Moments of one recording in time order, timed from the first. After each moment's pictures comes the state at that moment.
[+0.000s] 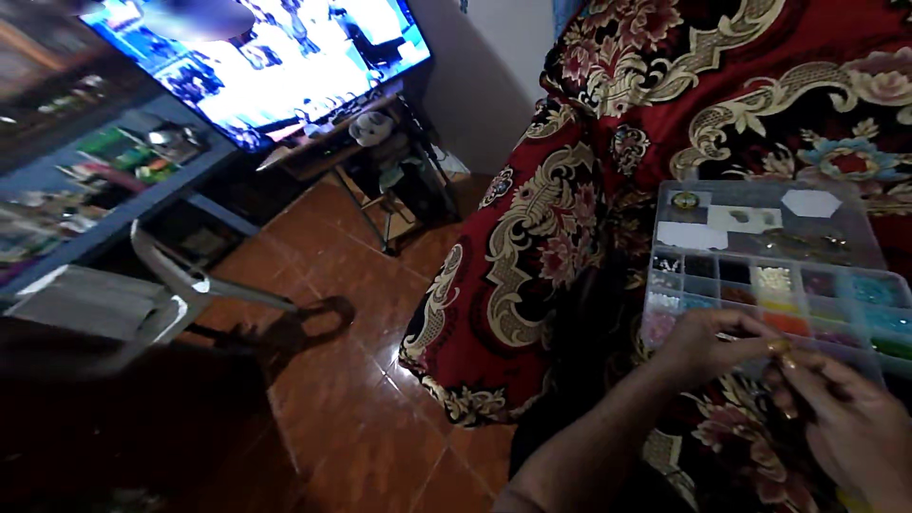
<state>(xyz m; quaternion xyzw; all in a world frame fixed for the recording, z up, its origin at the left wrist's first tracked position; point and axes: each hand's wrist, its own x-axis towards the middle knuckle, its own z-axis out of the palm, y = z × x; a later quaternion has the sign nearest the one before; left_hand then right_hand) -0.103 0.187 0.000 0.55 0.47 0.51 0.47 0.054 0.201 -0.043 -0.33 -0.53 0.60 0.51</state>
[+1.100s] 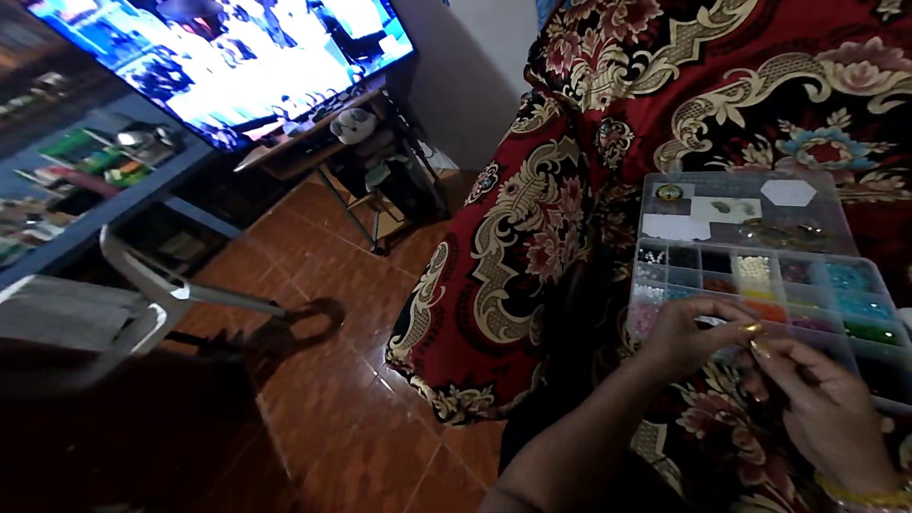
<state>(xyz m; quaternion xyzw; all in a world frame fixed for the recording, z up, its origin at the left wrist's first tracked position) -0.100 0.185 -0.003 0.53 0.48 0.54 0.45 0.055 0.201 -0.045 -0.31 -0.54 0.61 0.49</state>
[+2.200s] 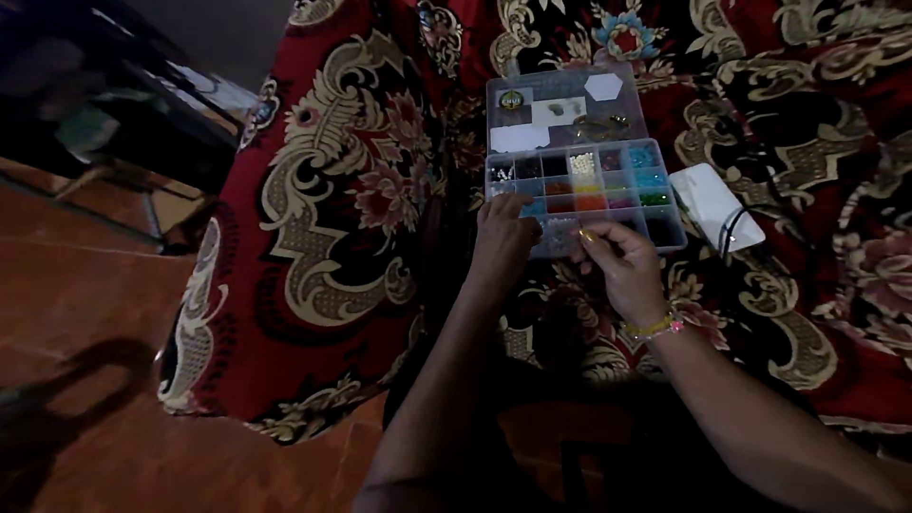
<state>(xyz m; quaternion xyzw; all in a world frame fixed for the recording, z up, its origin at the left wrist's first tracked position) -0.133 0.188 -0.016 0.73 0.65 0.19 0.09 0.056 0.202 -0.039 -0.36 -0.57 0.56 0.48</state>
